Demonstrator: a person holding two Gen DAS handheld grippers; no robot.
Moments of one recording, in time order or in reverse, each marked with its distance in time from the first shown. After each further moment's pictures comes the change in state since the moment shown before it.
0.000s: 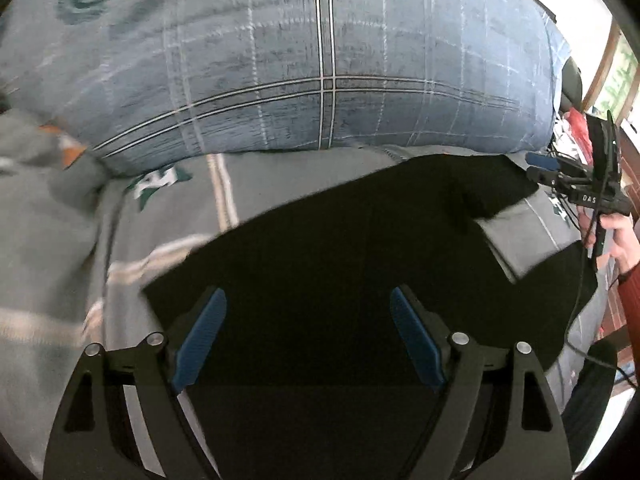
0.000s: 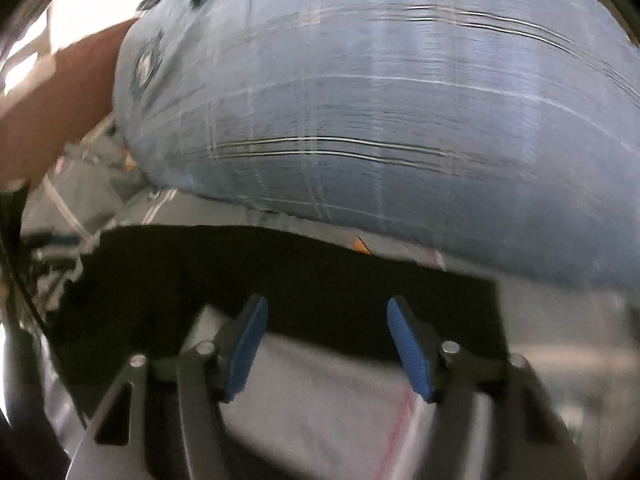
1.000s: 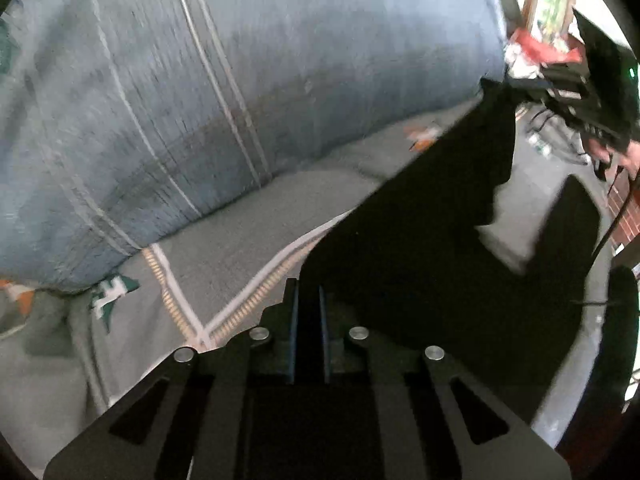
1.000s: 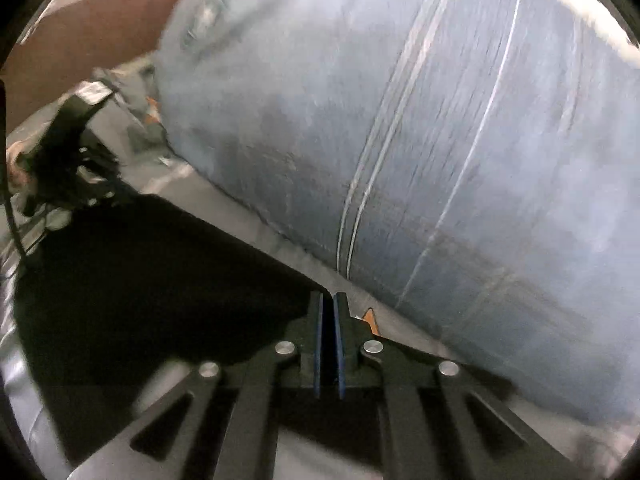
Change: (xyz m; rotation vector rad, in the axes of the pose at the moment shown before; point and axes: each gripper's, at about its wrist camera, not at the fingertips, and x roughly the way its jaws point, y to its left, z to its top) left arm -0.003 -0.060 0.032 0.336 0.000 -0.060; right arm -0.037 0.053 0.020 -0.326 -0.081 -0.083
